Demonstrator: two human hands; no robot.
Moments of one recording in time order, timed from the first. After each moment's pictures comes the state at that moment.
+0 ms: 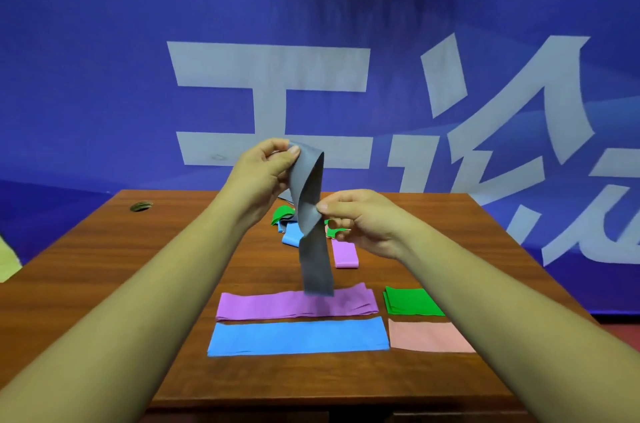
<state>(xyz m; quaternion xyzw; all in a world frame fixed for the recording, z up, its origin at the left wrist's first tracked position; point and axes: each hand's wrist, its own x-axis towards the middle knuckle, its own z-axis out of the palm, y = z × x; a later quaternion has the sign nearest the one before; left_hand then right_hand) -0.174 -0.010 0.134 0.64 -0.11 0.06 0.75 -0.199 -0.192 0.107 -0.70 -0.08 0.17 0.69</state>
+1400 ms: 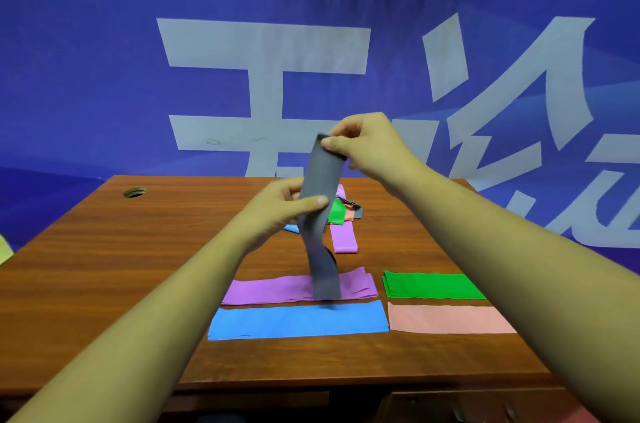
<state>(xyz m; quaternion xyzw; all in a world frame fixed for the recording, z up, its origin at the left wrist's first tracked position) -0.186 -0.009 0.073 0.74 -0.21 -0.06 0.64 -0.182 -0.184 0.163 -0.86 -0.14 -0.15 0.47</state>
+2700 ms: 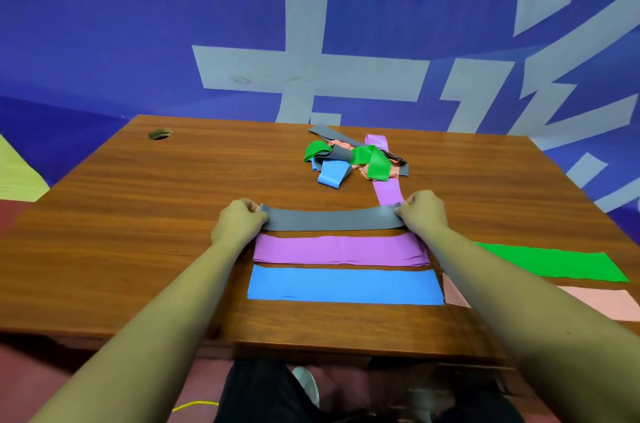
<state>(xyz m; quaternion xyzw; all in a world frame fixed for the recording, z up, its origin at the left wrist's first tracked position) -0.139 0.112 -0.087 0.89 0.21 0.00 0.39 -0.102 -0.216 -0.074 -0.93 0.16 -0.02 0.32</state>
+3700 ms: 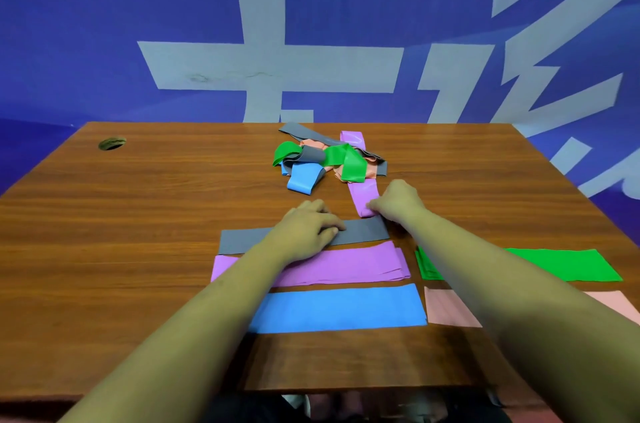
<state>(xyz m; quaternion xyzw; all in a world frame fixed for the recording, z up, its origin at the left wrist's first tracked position) -0.093 -0.017 -0.097 0.94 -0.27 -0.04 0.20 -0.058 -0.223 -0.064 -0.94 0.16 0.09 0.29</state>
